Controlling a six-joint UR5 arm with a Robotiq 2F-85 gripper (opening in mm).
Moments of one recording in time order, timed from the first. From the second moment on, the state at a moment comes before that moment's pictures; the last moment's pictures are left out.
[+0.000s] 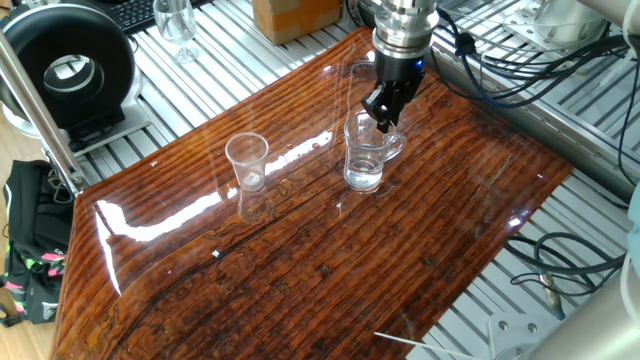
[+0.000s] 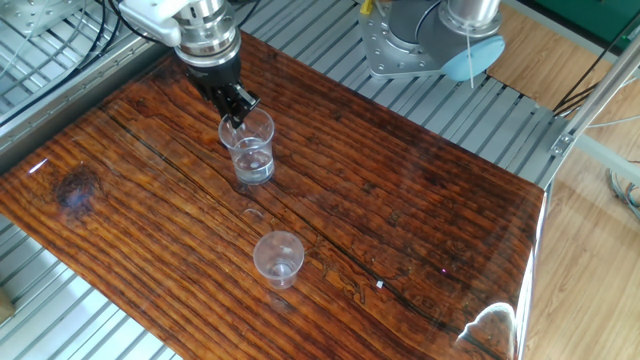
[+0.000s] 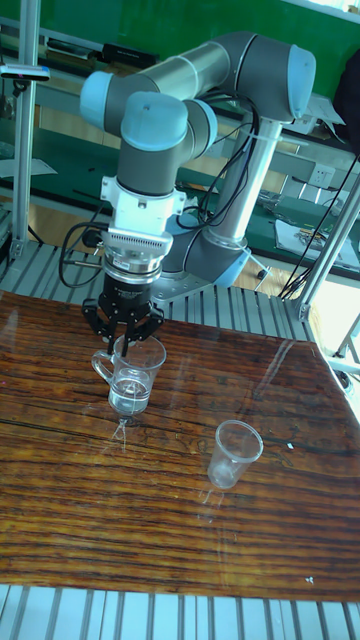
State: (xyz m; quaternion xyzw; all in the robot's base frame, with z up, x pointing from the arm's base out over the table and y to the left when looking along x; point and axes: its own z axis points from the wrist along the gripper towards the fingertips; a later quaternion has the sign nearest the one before) arm 0.481 -0.079 0.107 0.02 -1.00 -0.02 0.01
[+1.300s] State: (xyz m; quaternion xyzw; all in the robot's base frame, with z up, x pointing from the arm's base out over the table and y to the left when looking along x) arm 0.482 -0.079 0.106 0.02 -1.00 -0.06 0.01
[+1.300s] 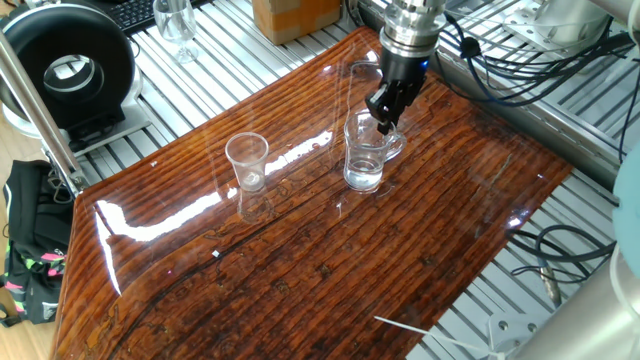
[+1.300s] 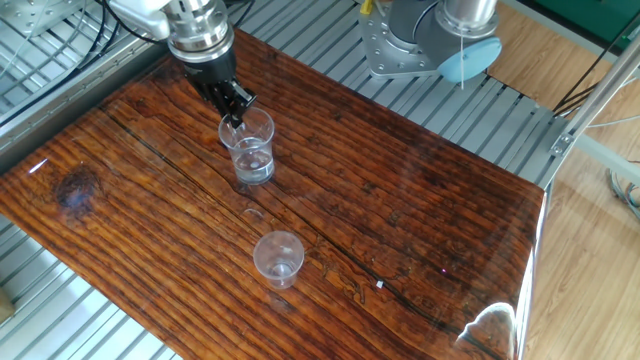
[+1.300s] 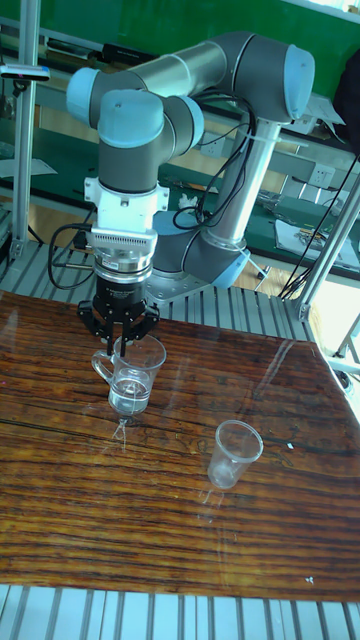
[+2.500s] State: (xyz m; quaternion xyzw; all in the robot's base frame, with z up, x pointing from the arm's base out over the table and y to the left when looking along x) arm 0.483 -0.080 0.106 0.01 -1.00 -0.06 0.01
